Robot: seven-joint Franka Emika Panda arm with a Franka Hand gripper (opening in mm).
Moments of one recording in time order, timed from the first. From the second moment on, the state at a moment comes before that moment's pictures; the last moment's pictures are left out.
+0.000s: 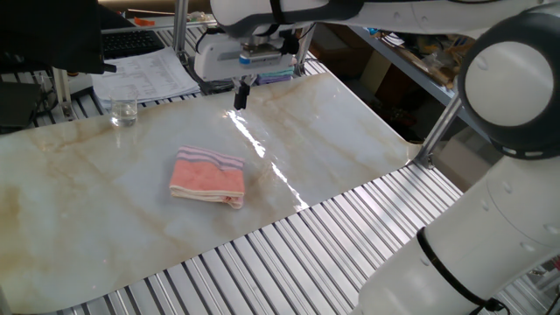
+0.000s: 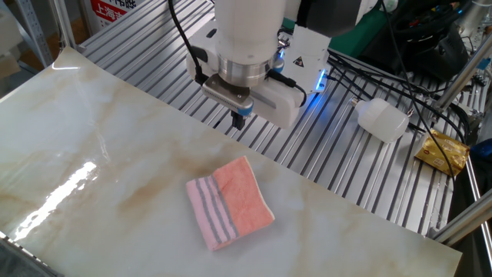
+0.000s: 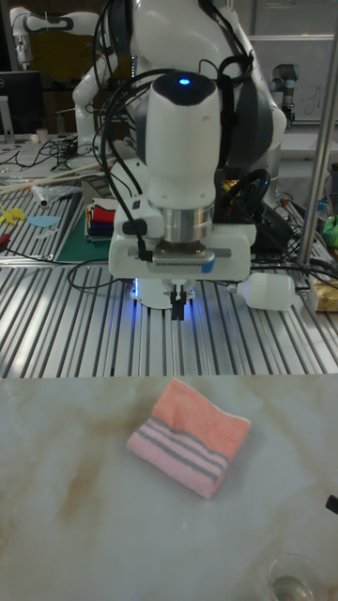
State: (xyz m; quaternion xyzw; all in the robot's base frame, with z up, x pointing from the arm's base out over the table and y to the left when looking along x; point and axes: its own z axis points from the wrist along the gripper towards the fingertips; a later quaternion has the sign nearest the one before) arm 0.500 0.029 0.321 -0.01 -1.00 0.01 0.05
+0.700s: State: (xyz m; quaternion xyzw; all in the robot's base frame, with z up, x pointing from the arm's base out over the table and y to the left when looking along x) arm 0.501 0.029 0.323 -0.01 -1.00 0.01 0.05
